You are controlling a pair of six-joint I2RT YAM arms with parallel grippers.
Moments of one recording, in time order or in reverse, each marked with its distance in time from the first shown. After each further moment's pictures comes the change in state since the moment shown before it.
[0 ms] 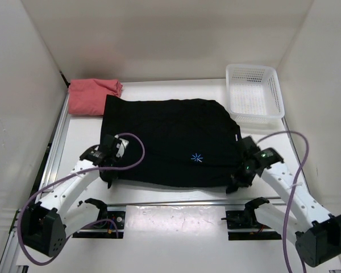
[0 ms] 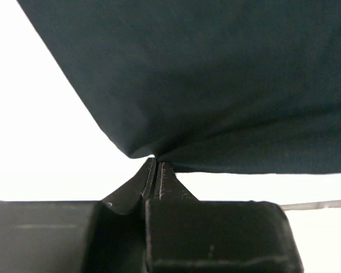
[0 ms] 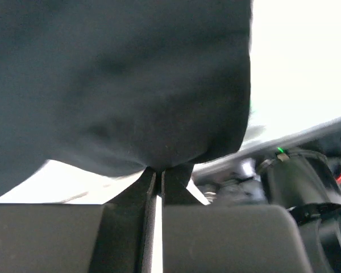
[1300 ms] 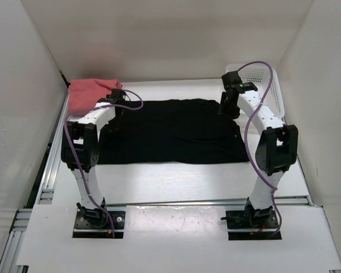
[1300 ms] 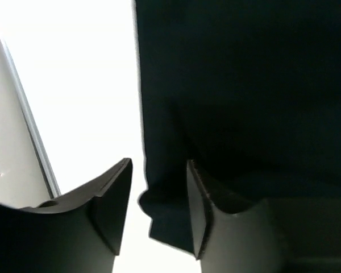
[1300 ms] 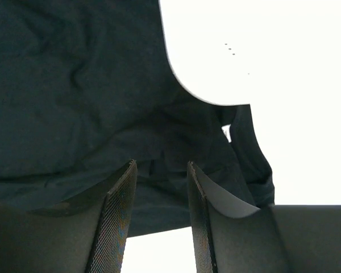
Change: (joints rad) left arm 0.213 0.911 0.770 0.138 -0.324 0.008; right arm -0.174 0.958 0.992 0.237 0.108 -0.575
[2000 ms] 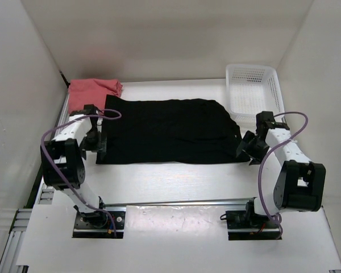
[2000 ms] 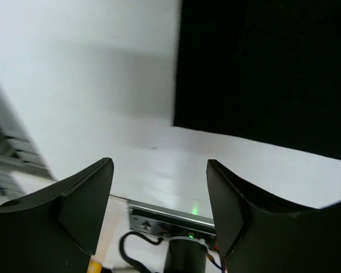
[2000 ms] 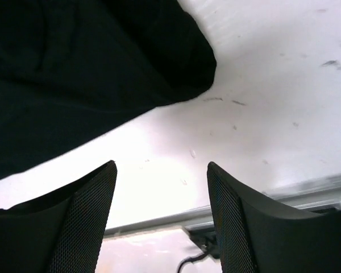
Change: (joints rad) left arm 0.247 -0.286 -0.222 -0.275 0.250 -0.004; right arm -0.284 -0.475 -0.690 -0.014 -0.231 0.083
